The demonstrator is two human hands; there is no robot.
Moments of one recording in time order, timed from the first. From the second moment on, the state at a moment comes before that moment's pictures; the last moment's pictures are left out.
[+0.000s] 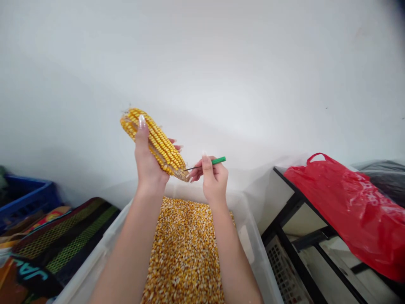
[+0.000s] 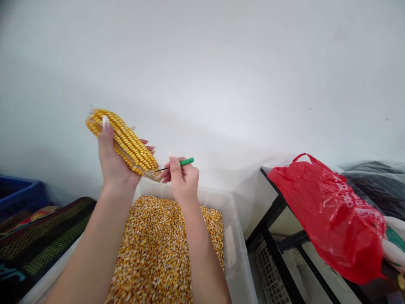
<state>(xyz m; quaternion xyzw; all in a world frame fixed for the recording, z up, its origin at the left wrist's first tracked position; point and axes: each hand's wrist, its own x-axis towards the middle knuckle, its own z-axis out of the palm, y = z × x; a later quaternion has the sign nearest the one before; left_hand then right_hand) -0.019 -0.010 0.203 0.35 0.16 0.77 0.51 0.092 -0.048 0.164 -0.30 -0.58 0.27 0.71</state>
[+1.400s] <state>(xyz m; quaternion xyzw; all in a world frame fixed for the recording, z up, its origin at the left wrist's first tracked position) -0.014 -0.014 0.203 0.36 0.14 0.78 0.49 0.084 -0.047 0.166 -0.30 -0.50 0.29 0.76</state>
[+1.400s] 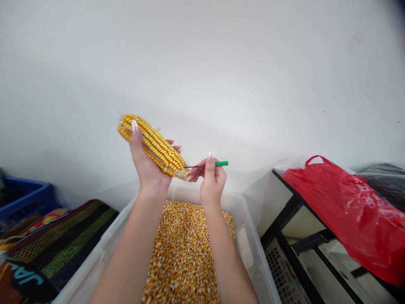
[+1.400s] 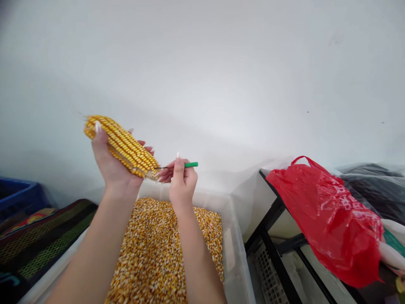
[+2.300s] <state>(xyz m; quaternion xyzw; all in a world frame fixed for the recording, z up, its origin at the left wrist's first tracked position) -0.009 -0.007 0.199 0.36 0.16 0.78 0.49 0.087 -0.039 0.159 -0.30 -0.53 0.24 0.76</state>
